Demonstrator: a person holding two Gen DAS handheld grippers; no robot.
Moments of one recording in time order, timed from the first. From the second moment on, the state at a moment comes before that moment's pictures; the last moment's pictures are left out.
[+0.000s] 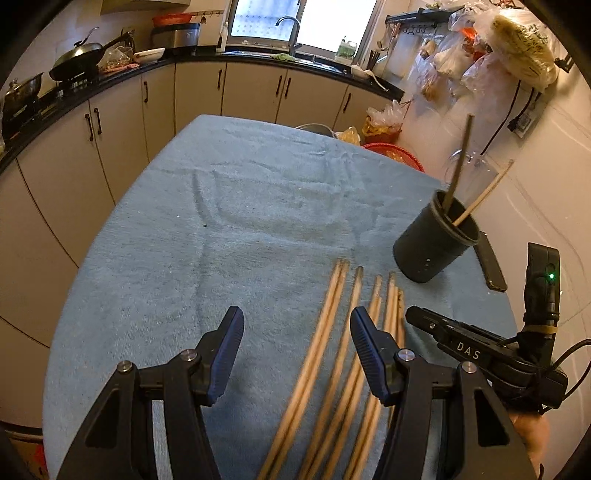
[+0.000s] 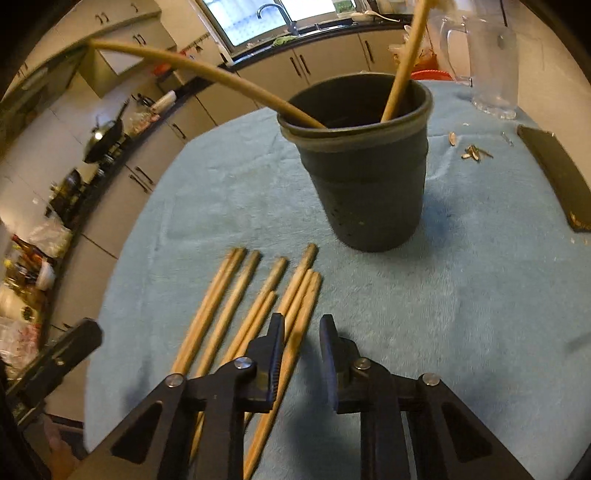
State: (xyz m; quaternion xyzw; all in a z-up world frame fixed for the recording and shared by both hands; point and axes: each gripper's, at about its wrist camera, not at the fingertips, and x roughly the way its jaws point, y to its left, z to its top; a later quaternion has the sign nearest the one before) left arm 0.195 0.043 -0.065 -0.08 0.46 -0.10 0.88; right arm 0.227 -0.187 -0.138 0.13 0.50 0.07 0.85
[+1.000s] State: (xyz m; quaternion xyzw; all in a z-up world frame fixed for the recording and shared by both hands) left arm 0.294 -0.030 -0.116 0.04 0.56 -0.16 0.81; right arm 0.224 -0.218 -0.149 0.07 0.49 0.03 0.87
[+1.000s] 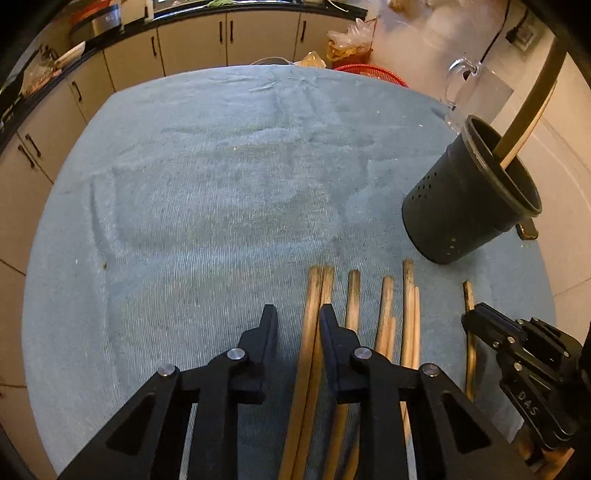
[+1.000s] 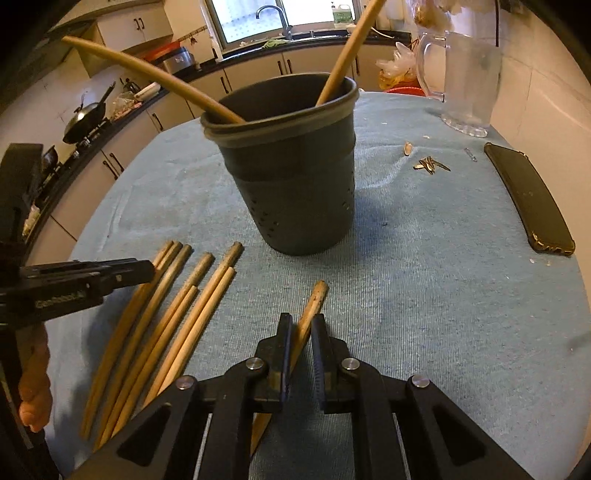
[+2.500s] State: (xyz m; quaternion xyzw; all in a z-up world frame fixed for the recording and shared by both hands) left arm 0.131 -0.008 0.053 -0.02 0.32 -0.06 0.94; right arm 0.084 -0.225 0.004 0.12 0.23 0.08 0.96
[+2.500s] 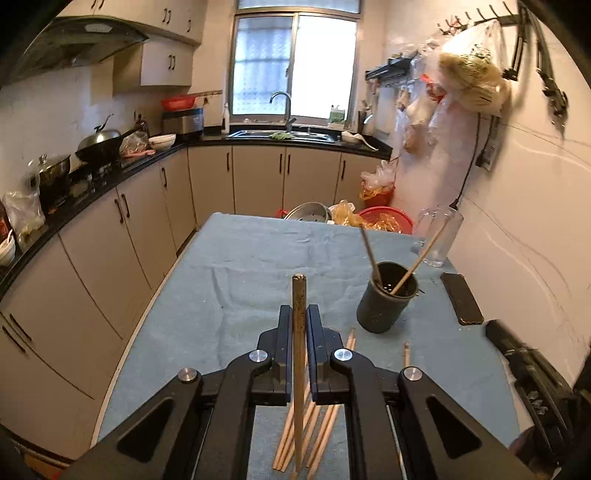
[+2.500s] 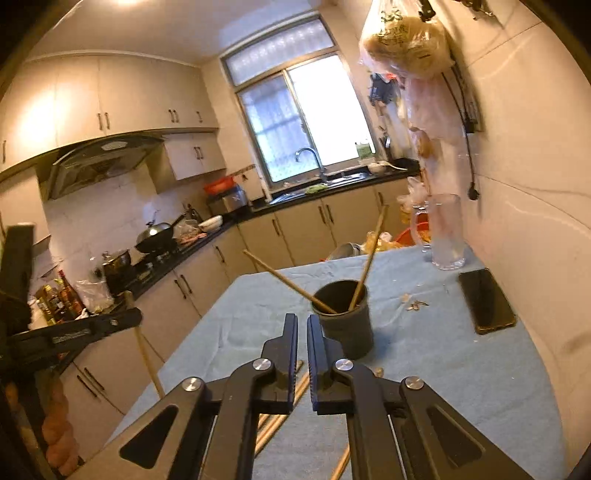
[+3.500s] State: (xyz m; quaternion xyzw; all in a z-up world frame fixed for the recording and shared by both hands) left arm 0.130 -0.009 0.044 -0.04 0.35 -0.10 0.93; right arm 0.233 -0.251 -0.136 0.09 0.50 0.03 0.86
